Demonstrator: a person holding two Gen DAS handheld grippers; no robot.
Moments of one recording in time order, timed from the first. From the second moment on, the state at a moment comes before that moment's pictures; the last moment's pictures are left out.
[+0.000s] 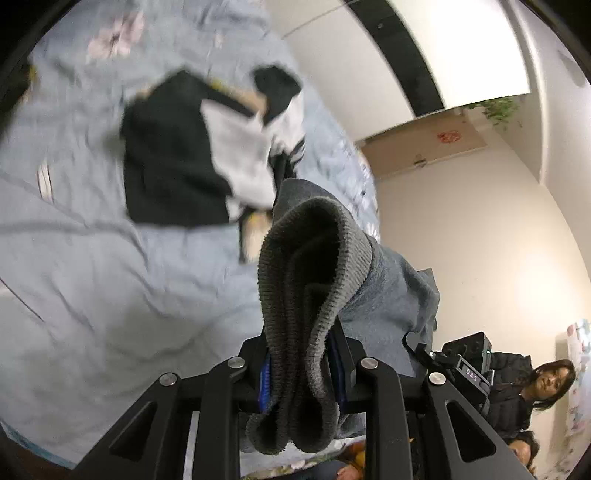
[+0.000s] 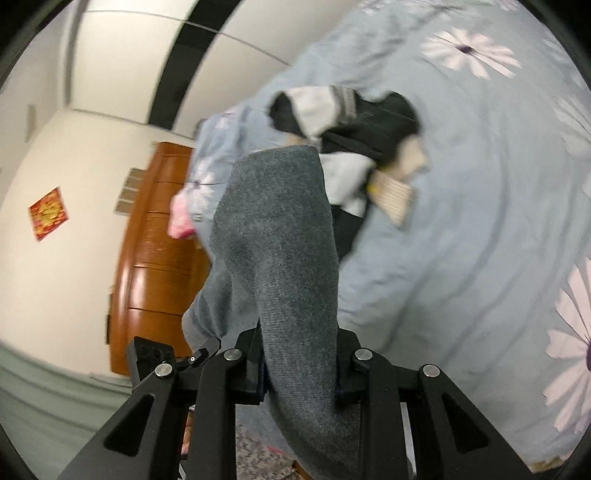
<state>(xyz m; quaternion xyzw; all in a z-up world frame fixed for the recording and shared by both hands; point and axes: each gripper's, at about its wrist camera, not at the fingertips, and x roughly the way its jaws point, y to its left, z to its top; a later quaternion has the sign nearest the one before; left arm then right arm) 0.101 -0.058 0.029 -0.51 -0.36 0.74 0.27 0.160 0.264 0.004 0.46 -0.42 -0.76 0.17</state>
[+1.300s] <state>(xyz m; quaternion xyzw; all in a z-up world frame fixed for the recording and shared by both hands) -0.108 -0.687 -0.053 -0.54 -0.31 0.77 0.11 -0.111 -0.390 -0.116 0.63 -0.29 -0.64 0.33</state>
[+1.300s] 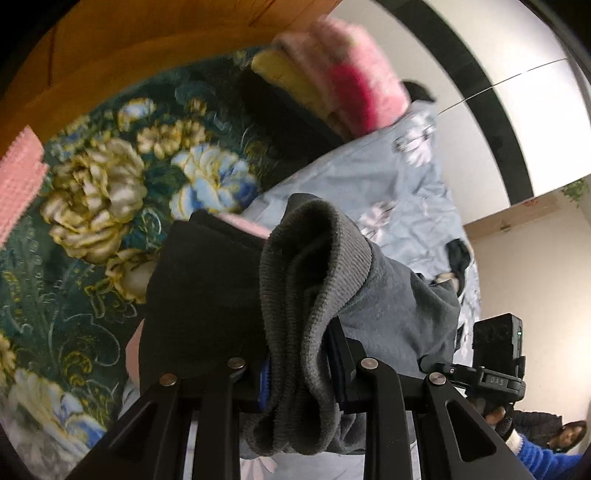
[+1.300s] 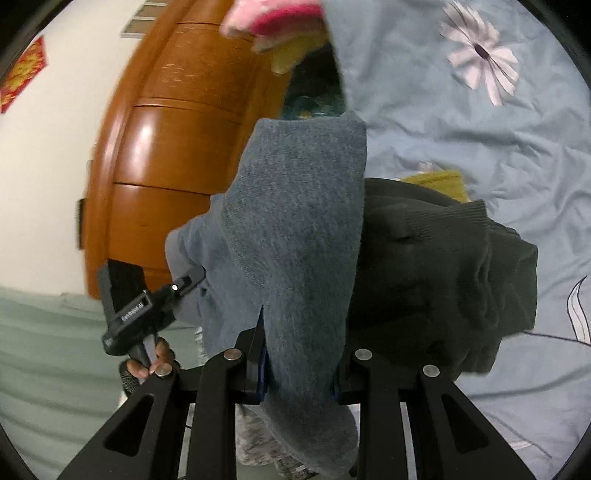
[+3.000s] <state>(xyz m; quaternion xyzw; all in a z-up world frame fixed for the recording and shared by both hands) -0.023 -0.589 -0.011 -0.49 -0.20 0.85 -0.01 -0.060 -0.377 -0.069 0.55 0.01 -0.79 0.28</state>
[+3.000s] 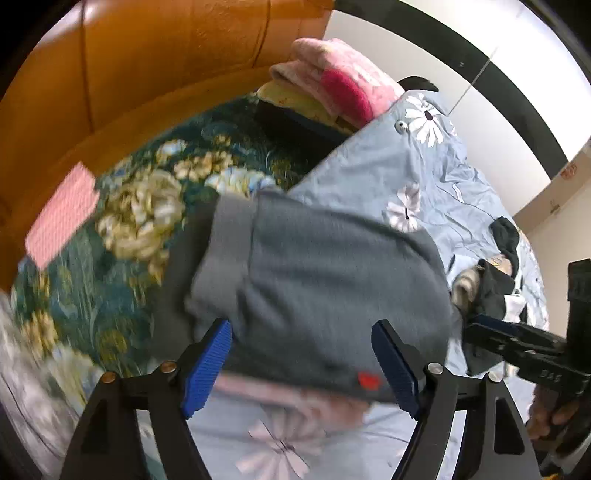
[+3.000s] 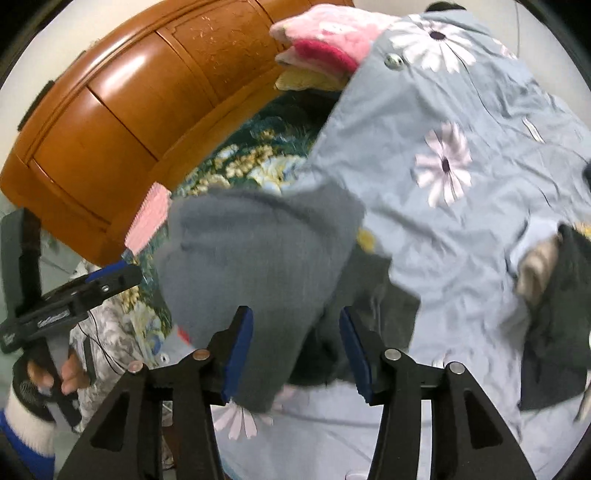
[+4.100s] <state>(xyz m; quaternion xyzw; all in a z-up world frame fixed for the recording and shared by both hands) 0.064 -0.547 -0.024 -0.47 -0.23 0.84 -0.15 0.045 -0.368 -0.063 0.47 0.14 -0.83 0.27</state>
